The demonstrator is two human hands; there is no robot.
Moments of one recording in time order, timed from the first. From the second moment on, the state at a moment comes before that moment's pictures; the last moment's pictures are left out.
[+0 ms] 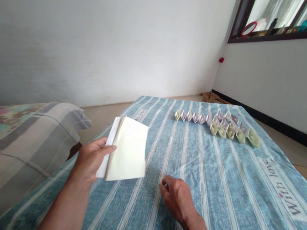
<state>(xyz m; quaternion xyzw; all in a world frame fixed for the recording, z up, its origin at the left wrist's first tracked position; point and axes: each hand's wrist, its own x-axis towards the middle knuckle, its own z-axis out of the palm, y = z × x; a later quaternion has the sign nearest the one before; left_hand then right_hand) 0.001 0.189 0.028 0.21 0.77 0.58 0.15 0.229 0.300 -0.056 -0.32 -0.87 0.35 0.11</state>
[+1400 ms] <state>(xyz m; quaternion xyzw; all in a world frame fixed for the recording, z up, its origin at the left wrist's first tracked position) -0.050 0.209 -0.034 0.24 0.89 0.37 0.13 0.225 0.301 -0.057 -0.33 -0.89 0.30 0.09</state>
